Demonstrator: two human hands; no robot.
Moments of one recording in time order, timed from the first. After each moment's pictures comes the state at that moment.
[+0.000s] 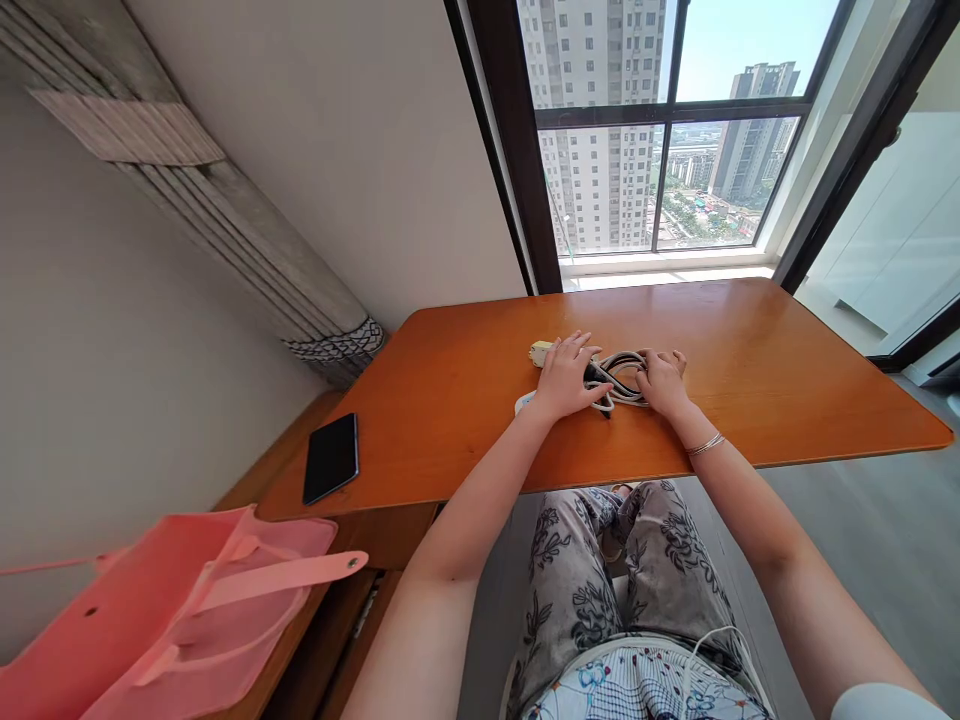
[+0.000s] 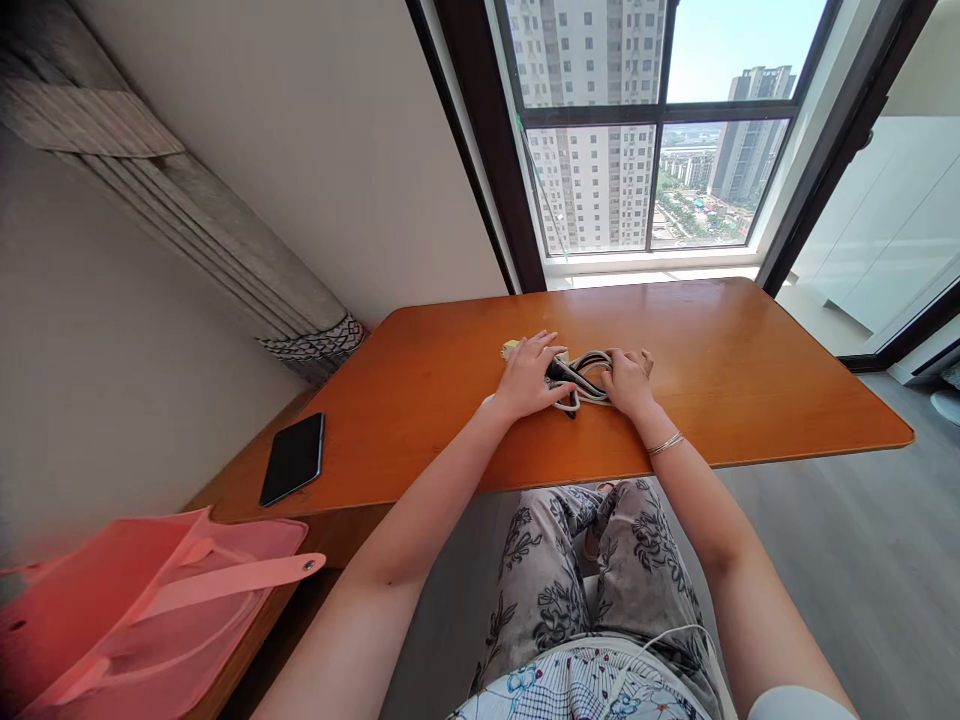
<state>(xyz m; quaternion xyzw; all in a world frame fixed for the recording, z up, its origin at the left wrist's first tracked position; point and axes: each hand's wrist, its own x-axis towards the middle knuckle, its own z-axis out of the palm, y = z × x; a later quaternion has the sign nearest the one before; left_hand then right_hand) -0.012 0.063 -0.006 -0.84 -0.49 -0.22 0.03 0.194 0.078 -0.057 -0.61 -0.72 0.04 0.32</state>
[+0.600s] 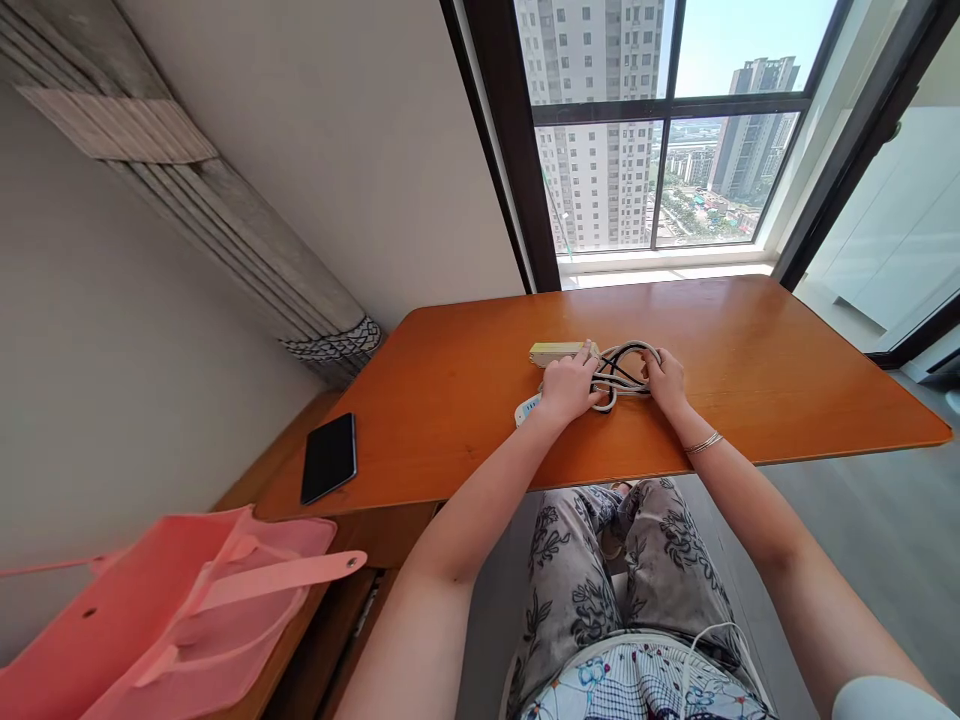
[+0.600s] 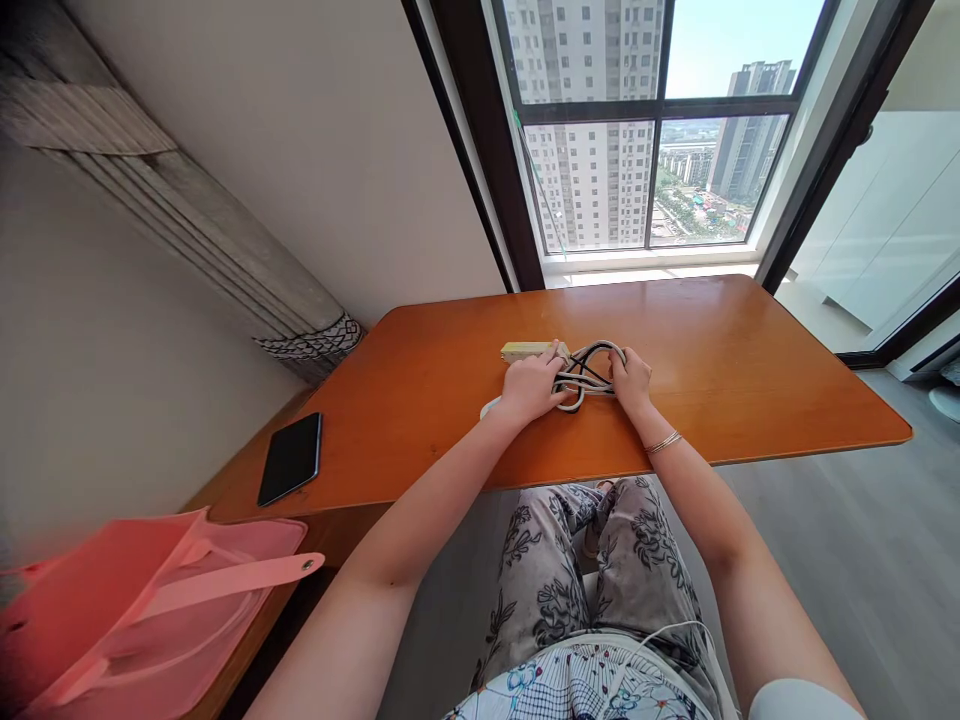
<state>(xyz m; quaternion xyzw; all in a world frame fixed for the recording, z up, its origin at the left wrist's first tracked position) 0.005 0.050 0.002 -0.82 -0.56 -0.04 0.08 0.197 0.088 -0.069 -0.57 -0.54 0.26 0.56</state>
